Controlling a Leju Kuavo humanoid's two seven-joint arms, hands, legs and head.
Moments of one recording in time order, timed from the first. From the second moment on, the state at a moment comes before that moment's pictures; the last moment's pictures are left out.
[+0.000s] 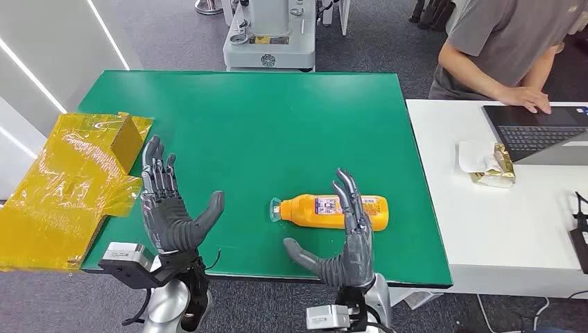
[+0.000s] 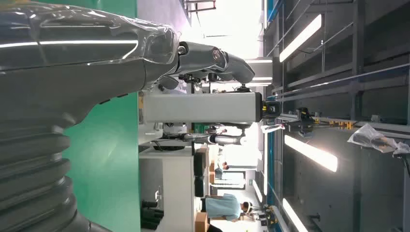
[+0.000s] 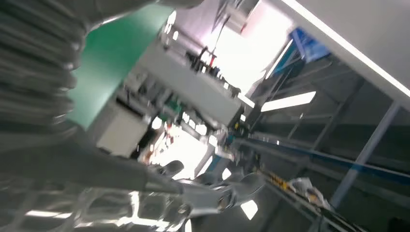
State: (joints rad) left arm -0.08 -0.26 -0.32 -1.43 -0.07 0.33 -0.70; right arm -0.17 0.07 0.62 -1.47 0.60 -0.65 -0.63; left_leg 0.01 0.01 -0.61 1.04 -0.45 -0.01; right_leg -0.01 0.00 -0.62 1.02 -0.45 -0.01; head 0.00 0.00
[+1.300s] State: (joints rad) left arm -0.13 -0.26 -0.32 -1.42 -0.05 0.27 -0.70; right arm -1.02 -0.05 0.72 -0.43 0.88 0.43 -0.62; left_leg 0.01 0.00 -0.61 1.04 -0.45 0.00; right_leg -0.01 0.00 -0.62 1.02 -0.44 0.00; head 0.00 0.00
